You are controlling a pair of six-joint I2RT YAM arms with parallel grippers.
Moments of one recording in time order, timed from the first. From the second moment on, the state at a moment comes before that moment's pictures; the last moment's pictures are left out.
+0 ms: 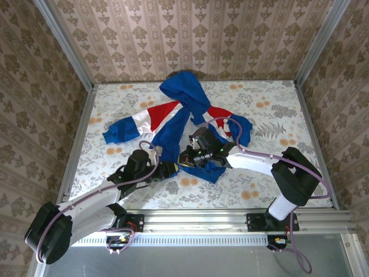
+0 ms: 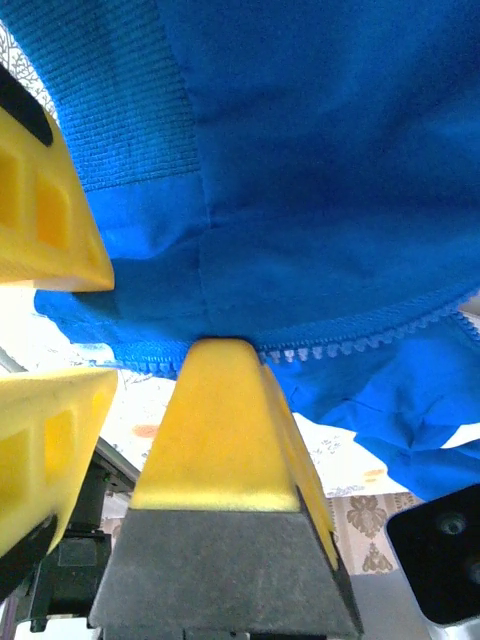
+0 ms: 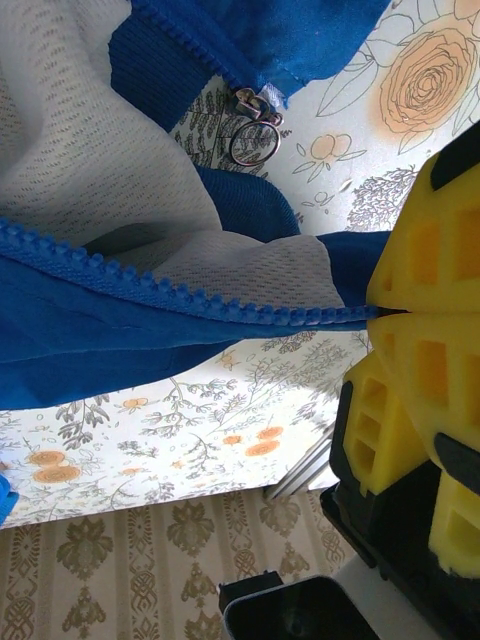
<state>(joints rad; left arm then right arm) -0.69 0.95 0.30 0.09 0.45 -0.96 0.78 1.62 0.93 -0.06 -0.43 1.06</state>
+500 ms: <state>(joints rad) -0.69 0.96 0.29 0.15 0.47 -0.97 0.78 1.64 0.93 -0.04 -0.44 1.07</state>
